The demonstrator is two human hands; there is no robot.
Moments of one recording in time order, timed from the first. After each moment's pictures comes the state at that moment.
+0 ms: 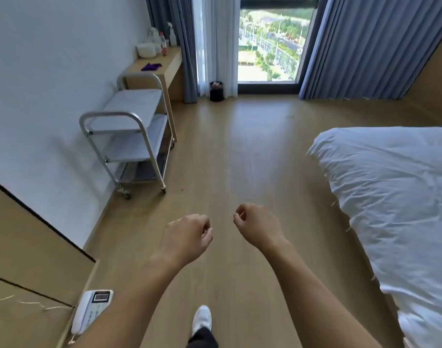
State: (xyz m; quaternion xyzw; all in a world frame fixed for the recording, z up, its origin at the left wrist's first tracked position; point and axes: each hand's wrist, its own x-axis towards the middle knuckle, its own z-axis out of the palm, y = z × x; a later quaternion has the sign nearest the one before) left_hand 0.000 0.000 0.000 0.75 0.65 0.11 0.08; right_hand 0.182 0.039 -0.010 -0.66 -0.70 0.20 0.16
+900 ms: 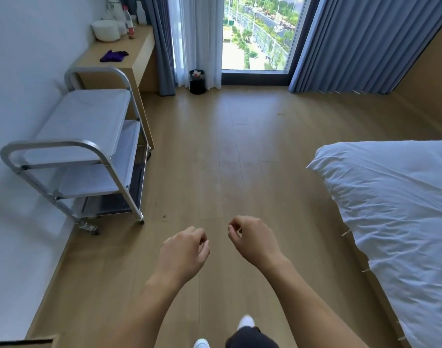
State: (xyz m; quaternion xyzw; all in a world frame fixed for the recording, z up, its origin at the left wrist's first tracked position) left_hand -0.065 0.377 -0.045 0.75 0.63 0.11 0.13; right_hand 0.119 0.397 -0.038 -0.67 -0.70 0.19 0.15
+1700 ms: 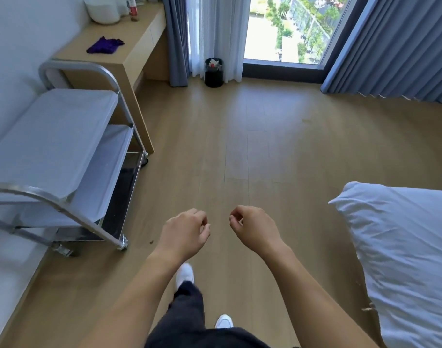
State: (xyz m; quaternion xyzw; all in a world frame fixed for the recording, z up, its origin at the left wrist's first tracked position) left_hand 0.029 0.756 -0.052 0.72 0.67 0.08 0.14; right_hand 0.212 0.787 -0.062 -0.64 -0.73 0.24 0.10
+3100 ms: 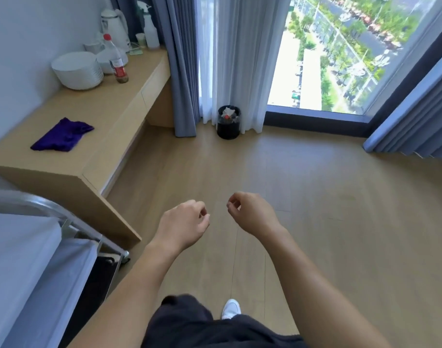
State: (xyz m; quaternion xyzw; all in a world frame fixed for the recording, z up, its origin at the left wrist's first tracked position) left_hand -0.037 1.542 -0.032 0.69 0.71 0.08 0.13; right_hand 0.139 1.602 -0.041 -0.59 -0.76 0.25 0.09
